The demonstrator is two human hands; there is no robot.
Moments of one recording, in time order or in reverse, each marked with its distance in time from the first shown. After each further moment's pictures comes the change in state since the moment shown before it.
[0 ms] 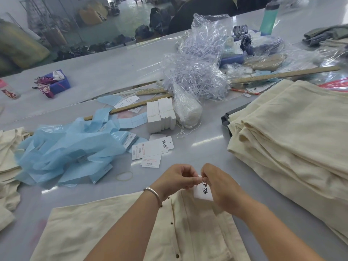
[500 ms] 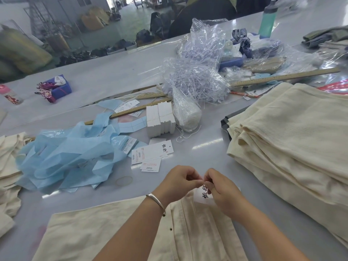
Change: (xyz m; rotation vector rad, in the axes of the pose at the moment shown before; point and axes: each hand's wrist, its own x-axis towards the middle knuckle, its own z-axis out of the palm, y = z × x) left_hand 0.001 0.017 0.015 0.330 0.160 0.095; right_hand -0.002 -0.001 -0.001 0.279 0.042 0.188
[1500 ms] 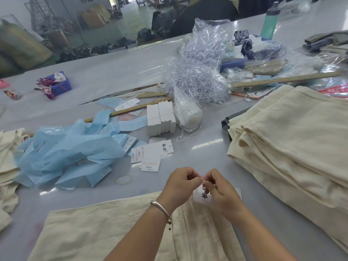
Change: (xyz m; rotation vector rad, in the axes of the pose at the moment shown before) left_hand -0.007 0.004 0.014 -0.087 0.181 -0.079; right_hand 0.003 0.015 0.017 0.329 0.109 0.002
